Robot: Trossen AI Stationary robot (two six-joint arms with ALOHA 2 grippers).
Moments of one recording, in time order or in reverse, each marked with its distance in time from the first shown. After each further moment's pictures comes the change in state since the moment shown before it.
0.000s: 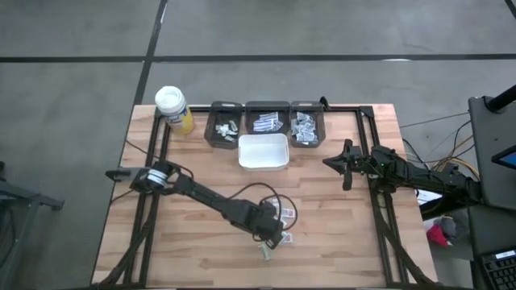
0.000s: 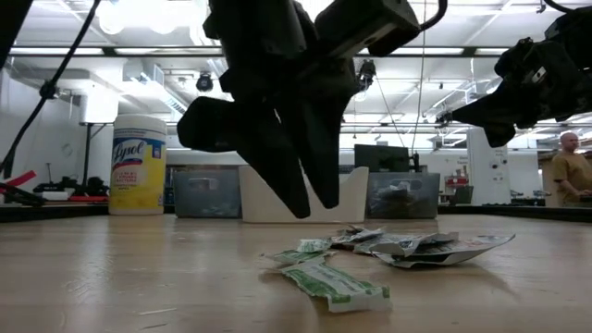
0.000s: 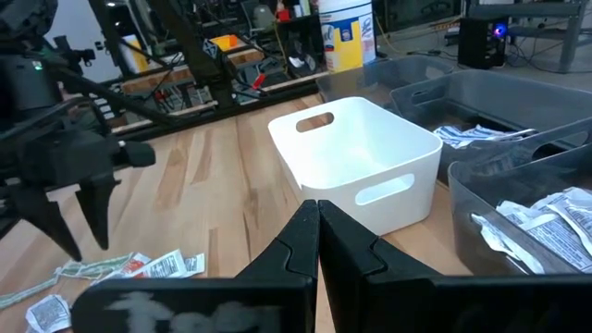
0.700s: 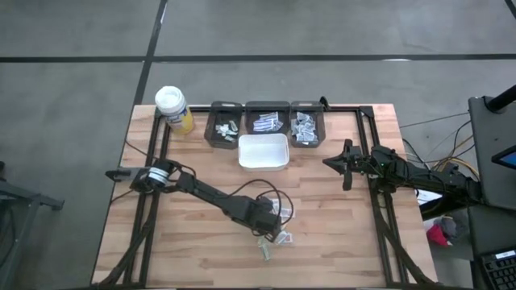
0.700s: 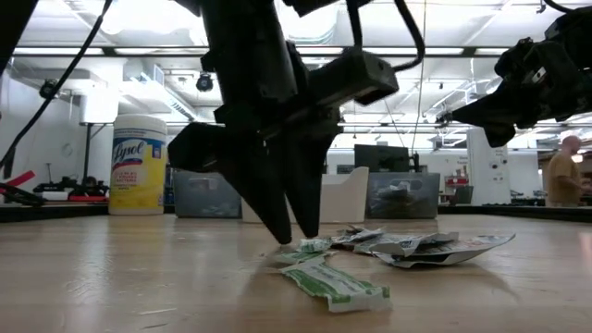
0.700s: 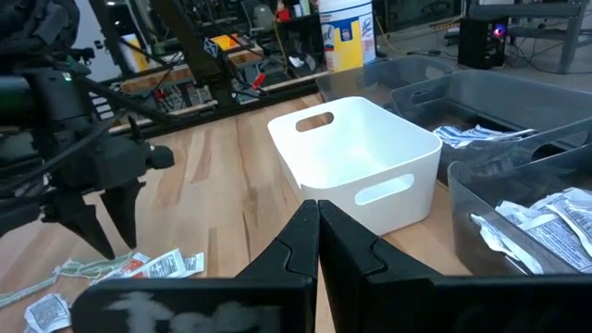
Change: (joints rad) left arm 0.035 0.000 -0.073 0.023 0.000 -0.055; right arm 0.000 0.001 0.000 0.000 0.000 -0.004
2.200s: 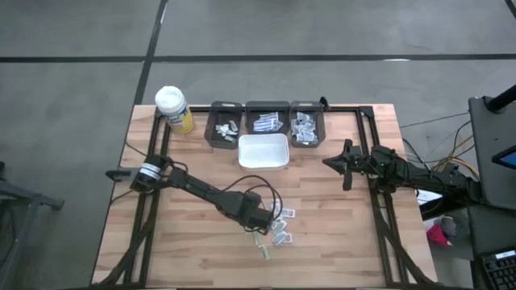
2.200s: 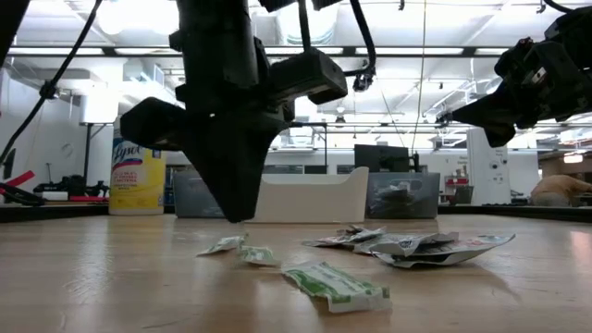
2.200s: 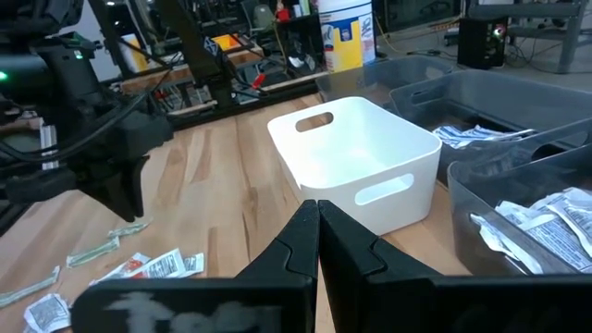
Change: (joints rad) left arm 0.003 -0.092 -0.070 -0.137 0.039 -0.179; right arm 0.000 0.000 0.000 0.000 0.000 0.000
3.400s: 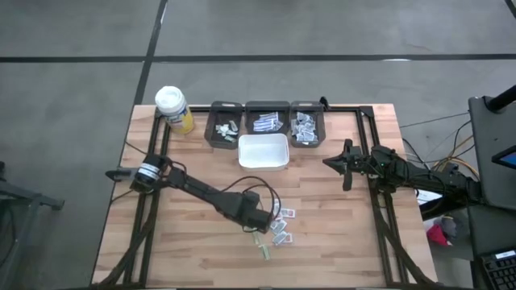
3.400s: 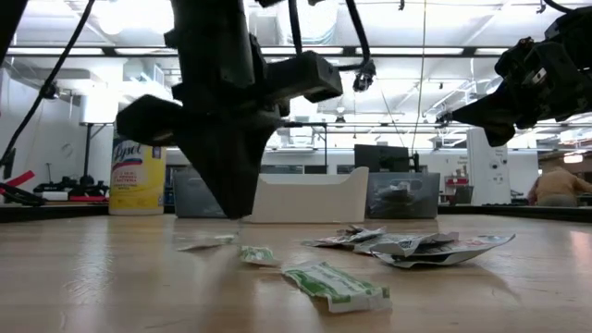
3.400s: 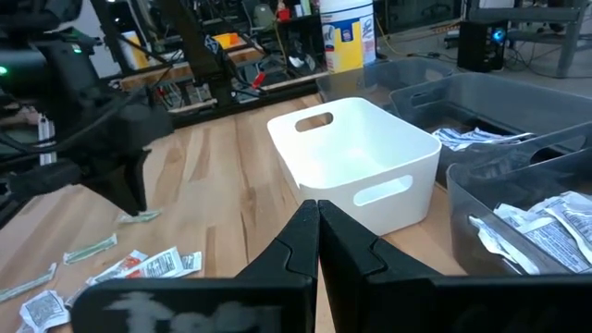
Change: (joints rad) left arm -0.005 -0.012 -0.018 0.001 -0.052 -0.033; right arm 0.000 0.000 0.000 0.000 0.000 -0.016
